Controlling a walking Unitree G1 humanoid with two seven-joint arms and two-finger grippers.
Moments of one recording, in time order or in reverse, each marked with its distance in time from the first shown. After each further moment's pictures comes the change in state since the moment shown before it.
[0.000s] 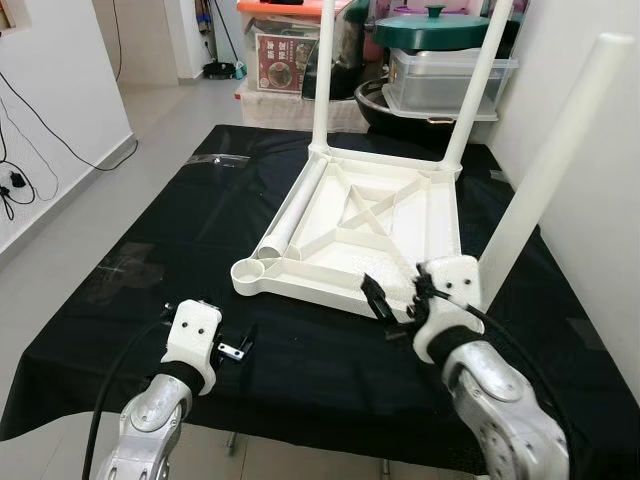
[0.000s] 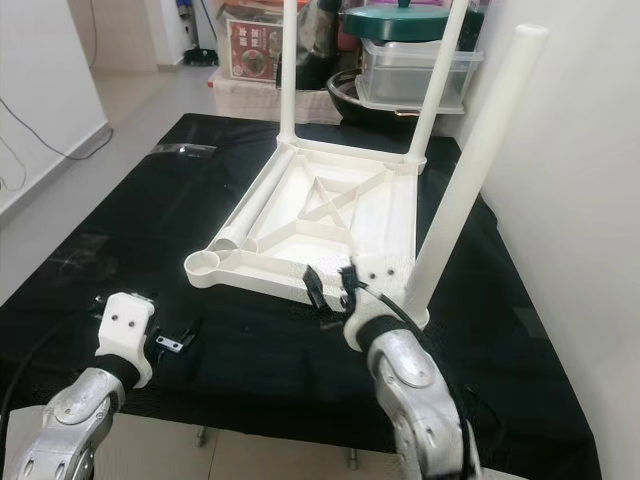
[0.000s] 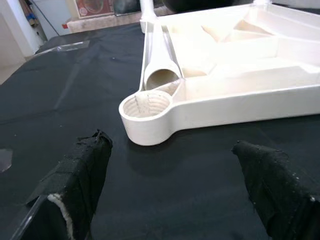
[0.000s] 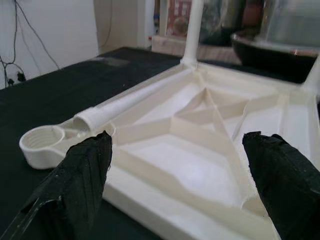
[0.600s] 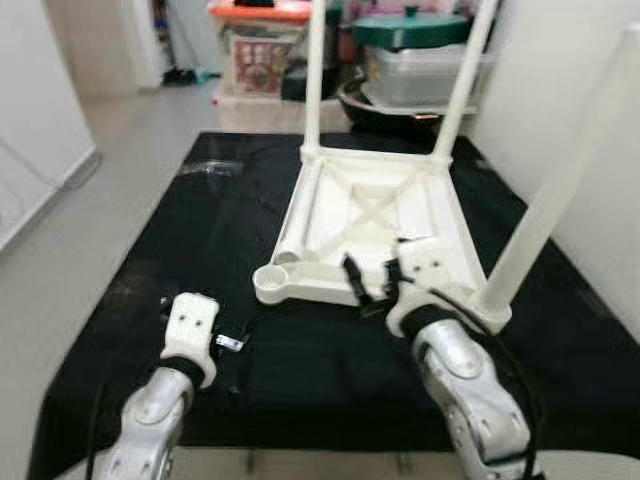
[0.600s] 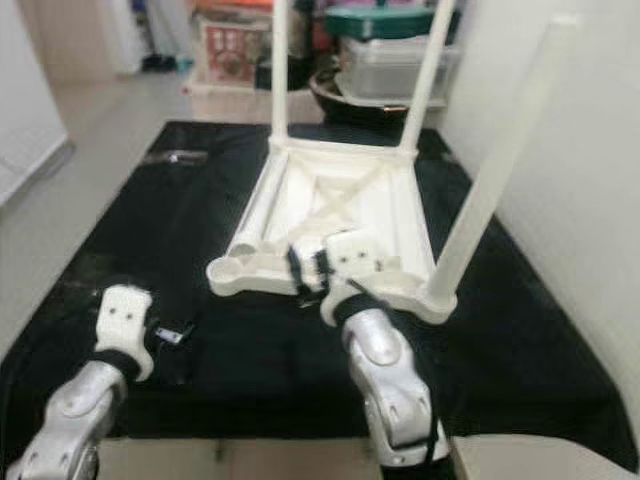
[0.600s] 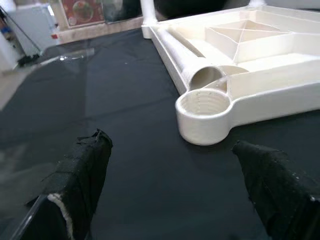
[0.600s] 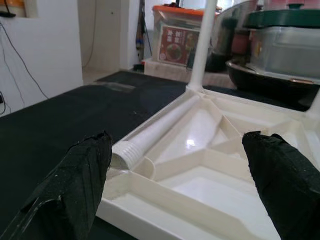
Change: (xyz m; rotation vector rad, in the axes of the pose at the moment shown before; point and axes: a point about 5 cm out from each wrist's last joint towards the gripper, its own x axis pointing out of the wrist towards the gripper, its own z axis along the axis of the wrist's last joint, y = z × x) left arm 0.008 -0.005 0.002 0.007 -0.016 -0.003; right arm 0.020 0.010 -0.003 -0.054 -0.080 0.011
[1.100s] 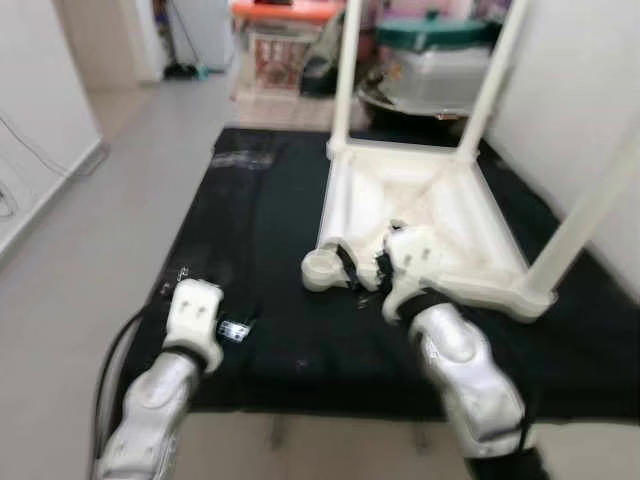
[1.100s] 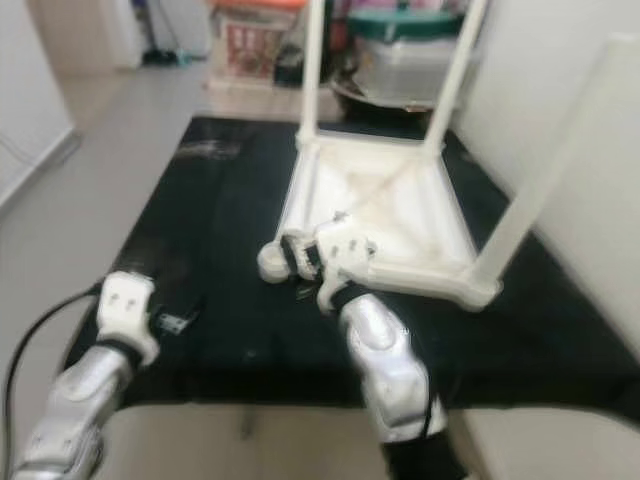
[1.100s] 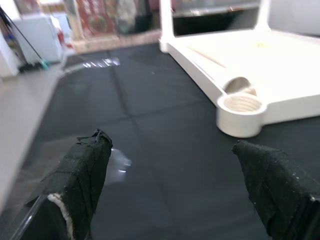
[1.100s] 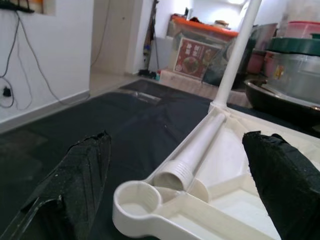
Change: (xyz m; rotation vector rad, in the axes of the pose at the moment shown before) left arm 0.004 0.001 0.009 -0.044 -0.048 0.000; right arm 0.013 0.007 0.001 -0.035 -0.039 0.056
